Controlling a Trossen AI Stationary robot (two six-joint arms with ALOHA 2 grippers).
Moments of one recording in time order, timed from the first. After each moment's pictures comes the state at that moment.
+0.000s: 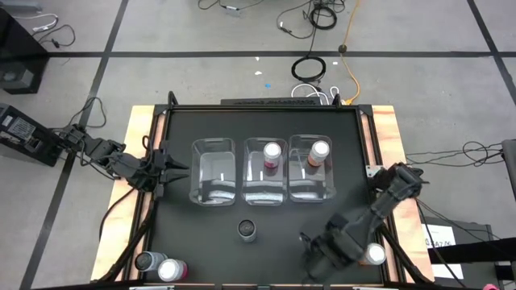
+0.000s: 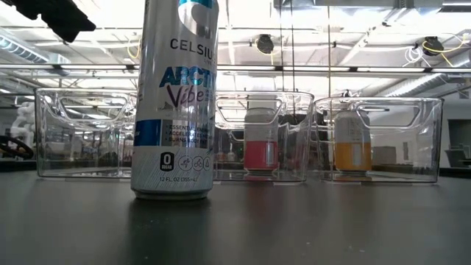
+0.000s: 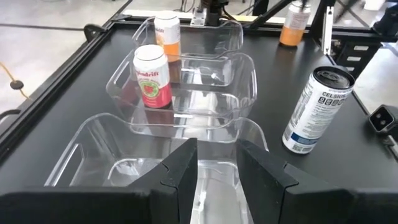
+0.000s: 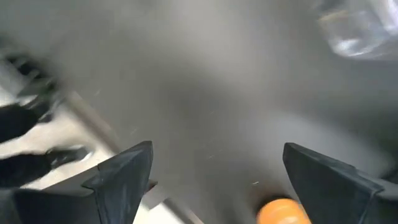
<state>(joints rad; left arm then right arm) -0.49 0.43 0.66 -0.72 -0.47 -0.27 0.73 1.94 1.89 -1.48 0.11 1.47</state>
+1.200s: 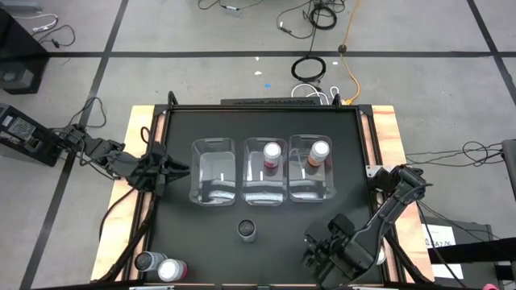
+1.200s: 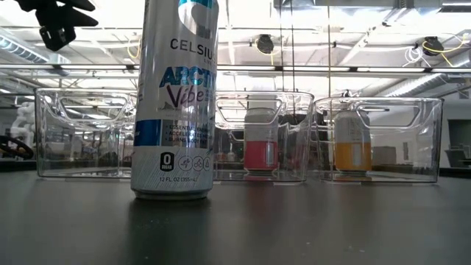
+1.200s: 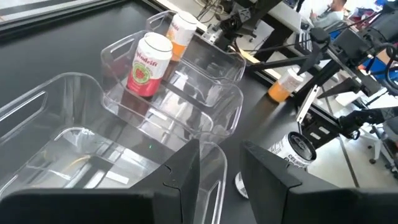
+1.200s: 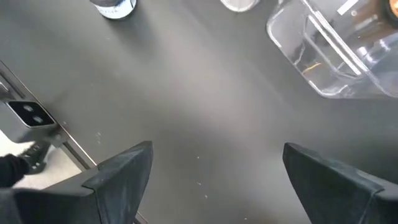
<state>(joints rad) -0.49 0.43 0.66 -0.66 -0.50 -0.75 0.80 1.93 1.89 -1.52 0.34 1.57</state>
